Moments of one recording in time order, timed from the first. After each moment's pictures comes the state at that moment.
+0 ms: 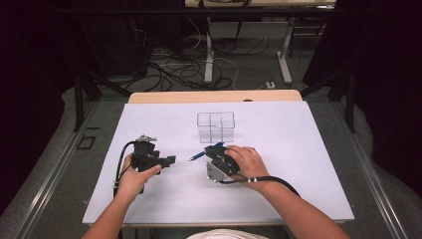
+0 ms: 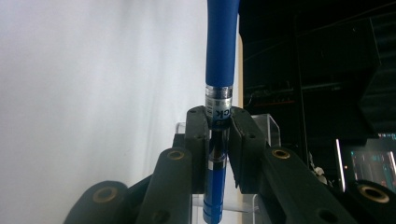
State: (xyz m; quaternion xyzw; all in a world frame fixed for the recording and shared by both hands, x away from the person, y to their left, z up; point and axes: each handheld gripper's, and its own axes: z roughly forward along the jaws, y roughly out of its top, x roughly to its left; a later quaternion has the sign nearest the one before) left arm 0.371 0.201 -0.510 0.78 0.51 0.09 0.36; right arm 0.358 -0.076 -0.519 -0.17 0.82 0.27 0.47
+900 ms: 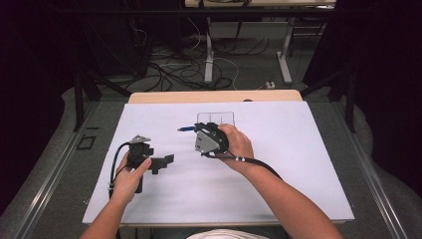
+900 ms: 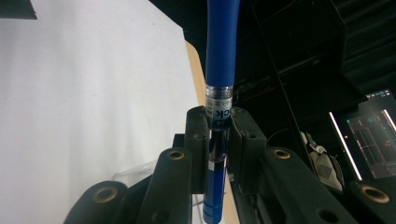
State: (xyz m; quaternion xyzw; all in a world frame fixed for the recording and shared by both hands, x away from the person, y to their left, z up) left arm 0.371 0.216 -0.513 0.75 0.51 0.10 0.41; right arm 0.398 -0.047 -0.470 -0.06 0.81 0.34 0.47
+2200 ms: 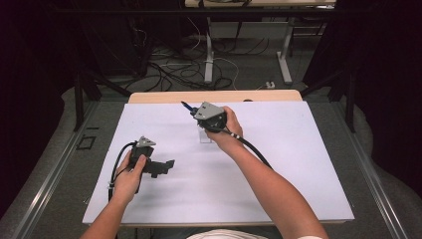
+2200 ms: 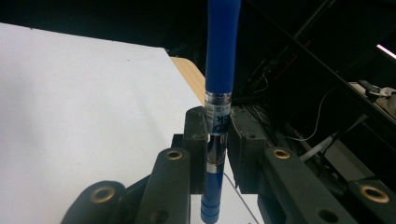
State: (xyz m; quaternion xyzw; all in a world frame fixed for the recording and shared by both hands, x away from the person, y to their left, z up) left arm 0.368 0.206 -0.518 0.80 0.46 0.13 0.36; right arm 0.460 -0.043 -0.465 0.12 0.81 0.46 0.35
